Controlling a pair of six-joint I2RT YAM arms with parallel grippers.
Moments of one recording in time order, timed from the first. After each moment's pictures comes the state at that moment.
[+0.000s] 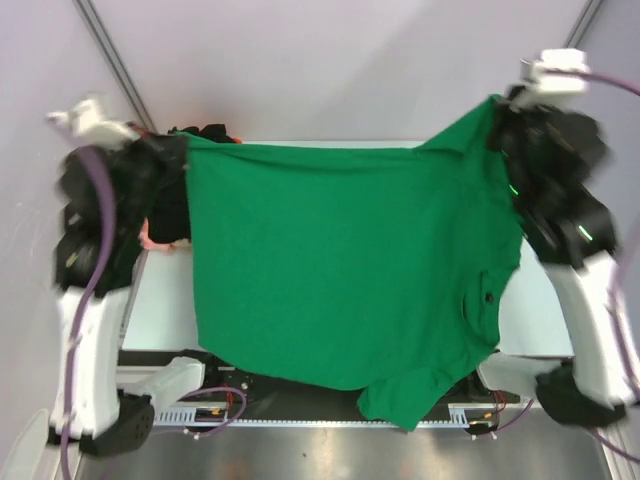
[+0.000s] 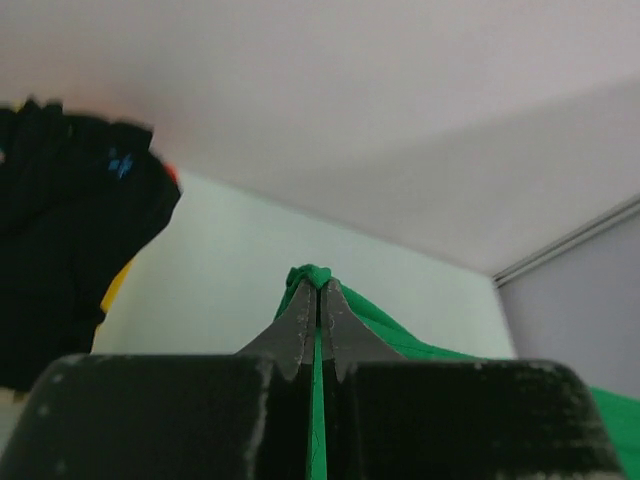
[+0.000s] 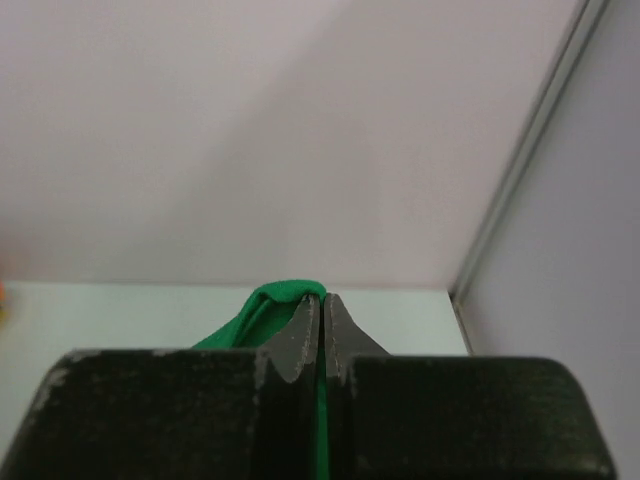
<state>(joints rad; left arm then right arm) -0.19 1.02 1.71 -0.66 -0.12 -0.52 0.47 1.15 1.88 -0.55 0.48 -0.13</state>
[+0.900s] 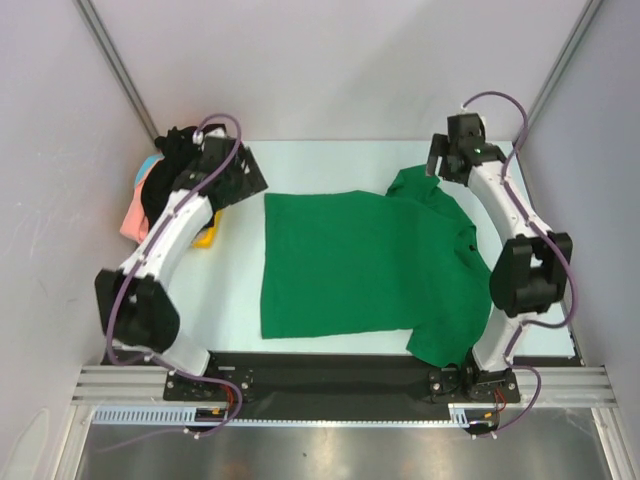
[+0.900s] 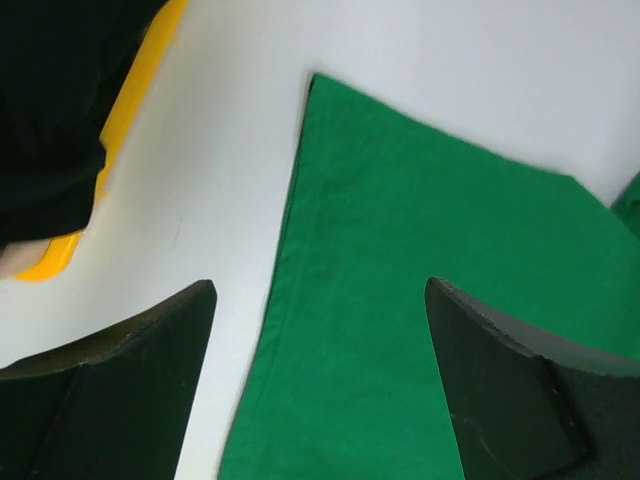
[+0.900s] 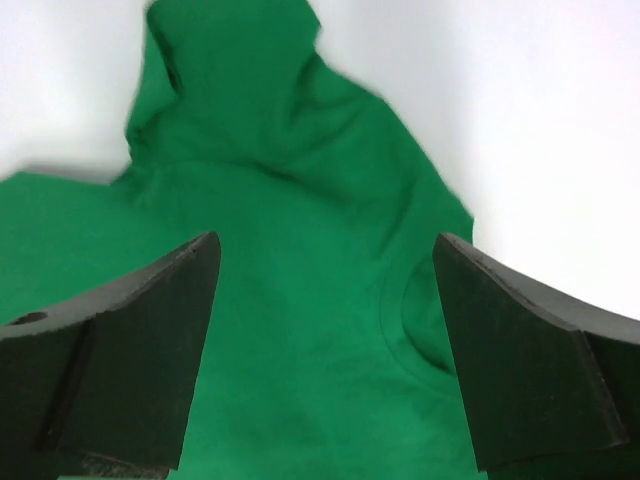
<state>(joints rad) -0.23 1.60 1.47 -0.64 -0.19 -0.57 0.14 1.84 1.70 -0.65 0.29 0.26</state>
